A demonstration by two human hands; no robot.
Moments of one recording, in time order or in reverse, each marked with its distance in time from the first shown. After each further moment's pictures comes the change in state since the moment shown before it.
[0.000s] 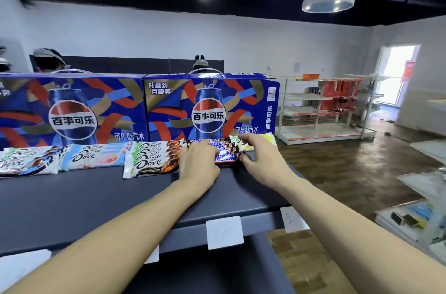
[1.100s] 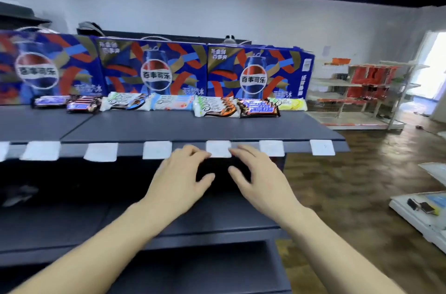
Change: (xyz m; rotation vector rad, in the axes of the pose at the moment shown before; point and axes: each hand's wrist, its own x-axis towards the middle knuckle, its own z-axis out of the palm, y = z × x) left_hand -0.265 -0.099 -0.107 -0.161 -0.048 0.006; right_hand -0.209 -0.162 0.040 -0.007 -0.099 -0.129
